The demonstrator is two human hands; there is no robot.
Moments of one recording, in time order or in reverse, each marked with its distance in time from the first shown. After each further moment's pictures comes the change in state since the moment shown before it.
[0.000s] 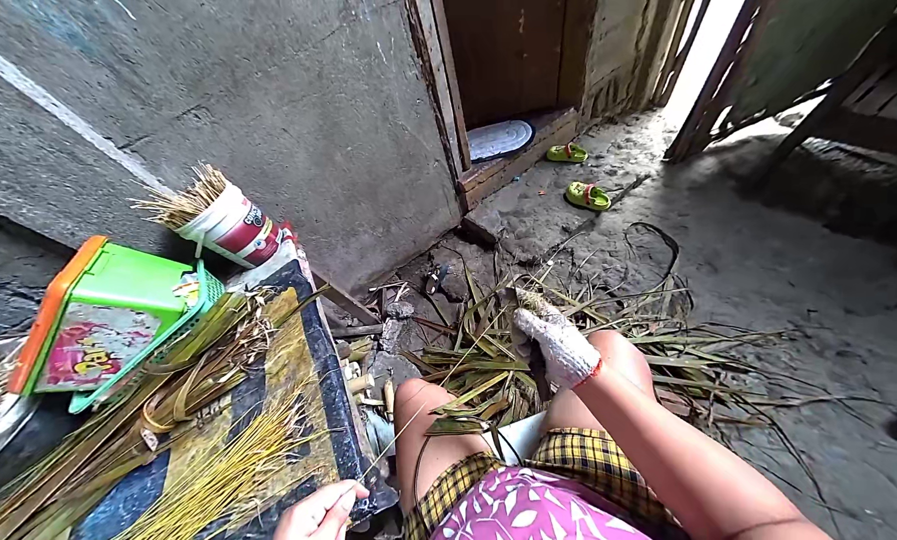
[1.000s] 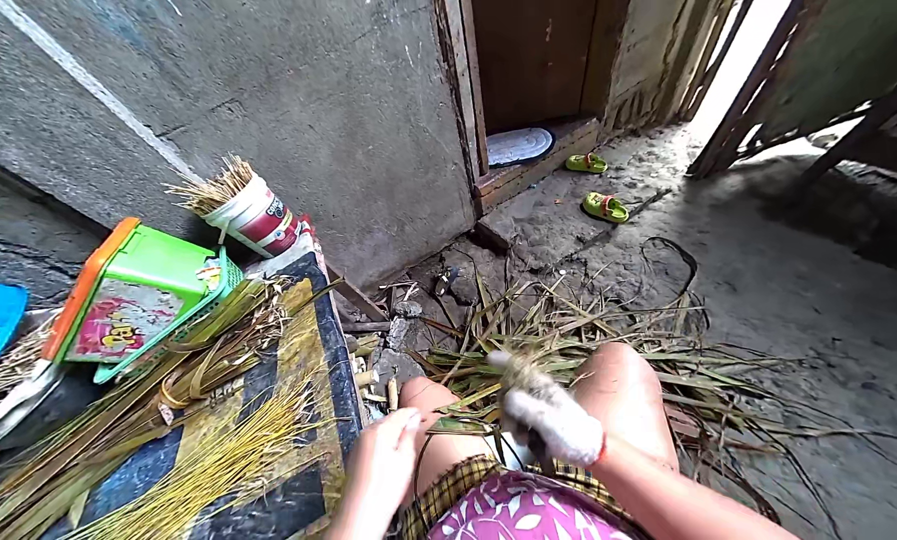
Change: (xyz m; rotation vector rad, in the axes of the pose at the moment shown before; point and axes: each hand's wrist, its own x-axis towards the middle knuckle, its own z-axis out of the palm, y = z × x) left_hand 0.049 0.067 0.055 0.216 0.125 0.088; right_hand -0.069 0.028 0.021 -0.128 -0.290 0.065
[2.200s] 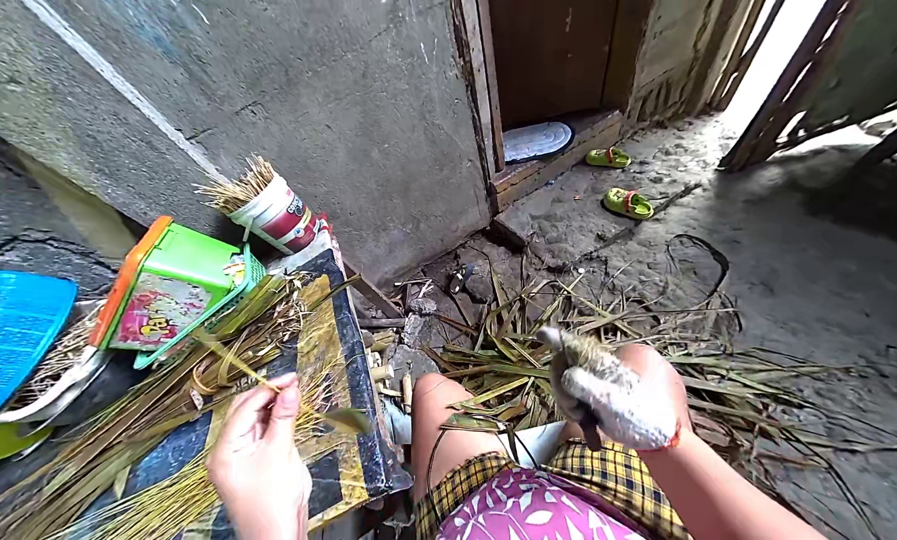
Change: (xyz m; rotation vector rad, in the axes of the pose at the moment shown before) left_hand -0.004 -0.018 -0.078 -0.582 0.869 0.370; right_hand -0.006 -0.031 -0.035 -0.011 -0.026 -0.187
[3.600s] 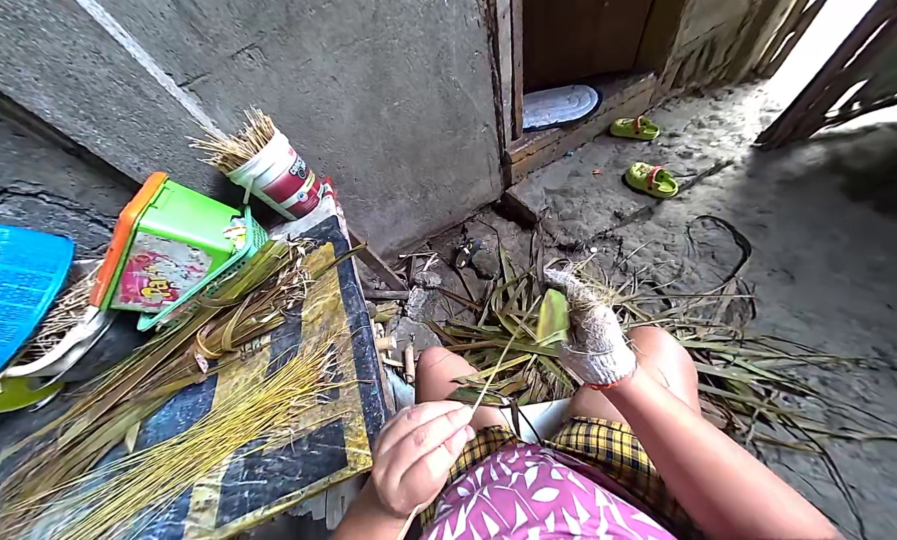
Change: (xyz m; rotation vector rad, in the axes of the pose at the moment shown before) left_hand -0.076 -0.027 0.055 0.056 -0.368 0.778; right_hand 0.062 0.025 0.011 -0.786 0.342 -0.481
